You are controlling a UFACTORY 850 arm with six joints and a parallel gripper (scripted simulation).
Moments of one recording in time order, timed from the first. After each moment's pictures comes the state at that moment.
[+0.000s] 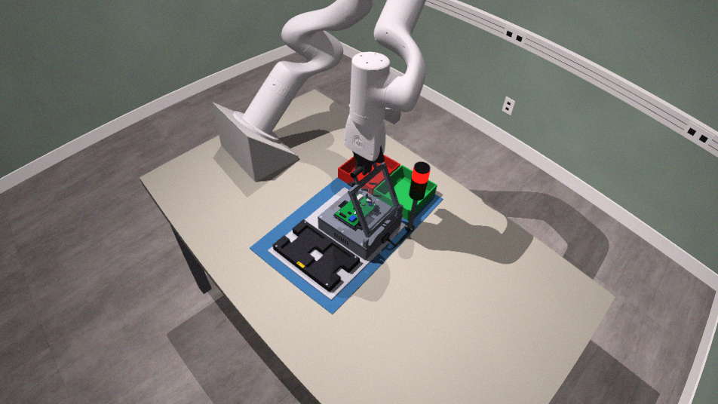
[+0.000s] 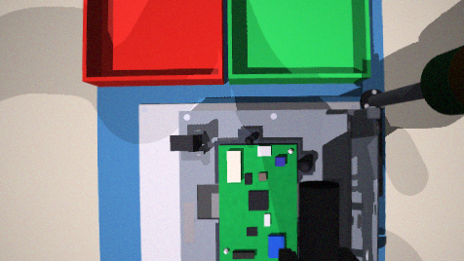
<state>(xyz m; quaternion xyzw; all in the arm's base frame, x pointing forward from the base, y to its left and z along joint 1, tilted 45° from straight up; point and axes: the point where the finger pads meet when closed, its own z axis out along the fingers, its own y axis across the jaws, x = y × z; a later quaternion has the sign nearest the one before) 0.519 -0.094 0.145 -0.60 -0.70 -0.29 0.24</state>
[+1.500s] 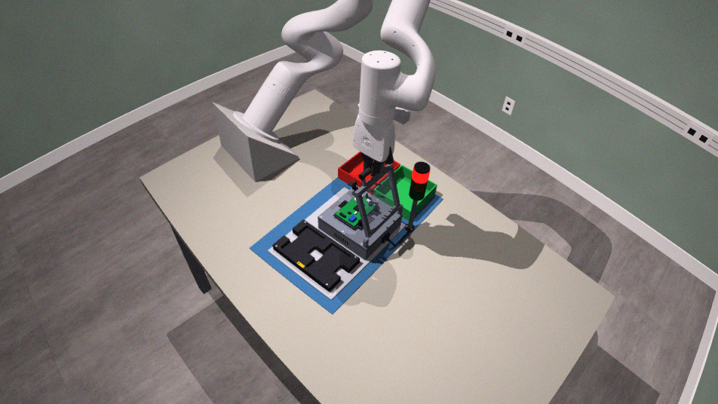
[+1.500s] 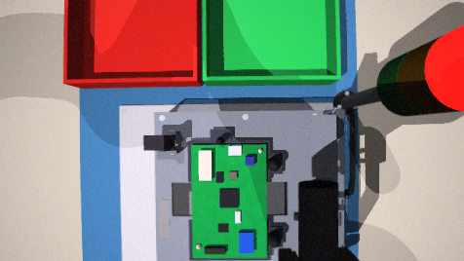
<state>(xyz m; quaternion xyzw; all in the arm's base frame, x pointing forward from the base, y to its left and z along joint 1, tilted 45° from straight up) 0.545 -0.100 0.157 -0.60 -0.70 -0.29 0.24</state>
